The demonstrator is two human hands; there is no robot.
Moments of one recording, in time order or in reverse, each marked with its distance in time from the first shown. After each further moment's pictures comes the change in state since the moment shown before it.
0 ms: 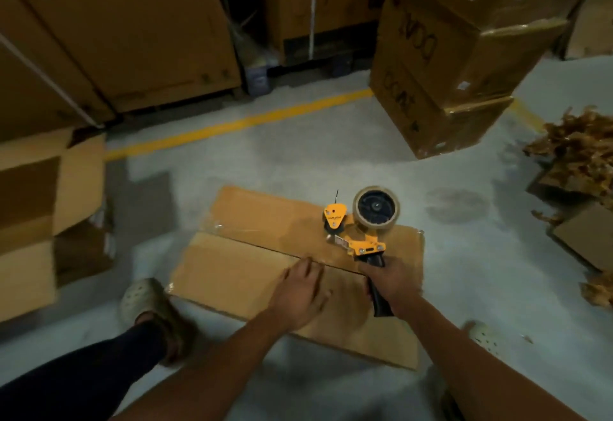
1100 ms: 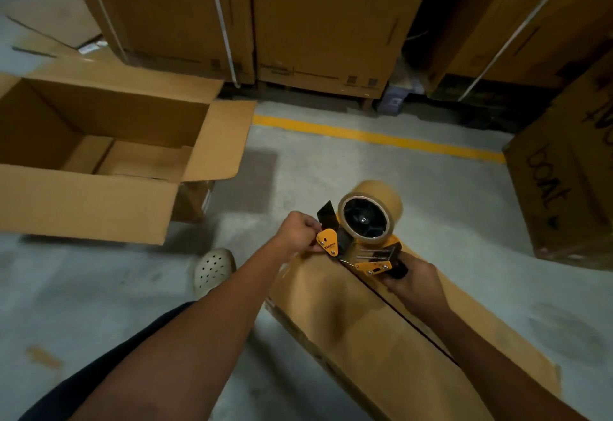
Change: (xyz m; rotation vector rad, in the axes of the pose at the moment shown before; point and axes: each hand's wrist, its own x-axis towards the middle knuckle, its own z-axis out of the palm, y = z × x) left_hand 0.009 -0.236 -0.131 -1.376 0.337 -0.715; right_hand 0.049 -0.118 0.187 -0.753 -0.194 -0.699
